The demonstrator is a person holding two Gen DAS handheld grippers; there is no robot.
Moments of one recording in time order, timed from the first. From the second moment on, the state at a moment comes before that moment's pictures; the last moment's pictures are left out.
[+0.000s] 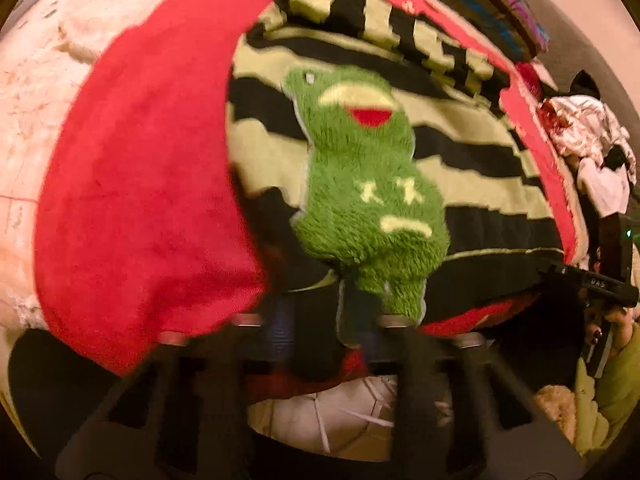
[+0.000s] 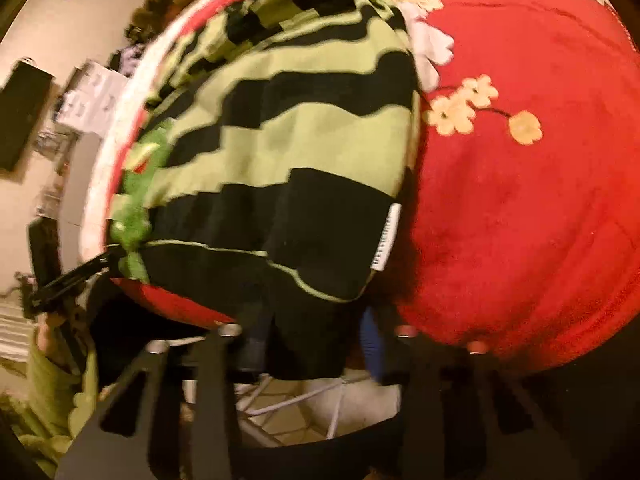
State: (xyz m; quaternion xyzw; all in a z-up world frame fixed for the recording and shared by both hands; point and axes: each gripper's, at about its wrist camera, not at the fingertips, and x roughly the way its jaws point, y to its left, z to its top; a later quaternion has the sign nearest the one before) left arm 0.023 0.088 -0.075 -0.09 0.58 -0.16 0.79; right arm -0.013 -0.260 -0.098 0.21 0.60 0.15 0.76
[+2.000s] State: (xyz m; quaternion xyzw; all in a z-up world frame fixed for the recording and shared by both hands) left arm 0.240 0.030 -0.032 0.08 0.48 -0.14 0.86; right arm 0.173 -0.256 -0.061 -0.16 0.43 0.14 0.88
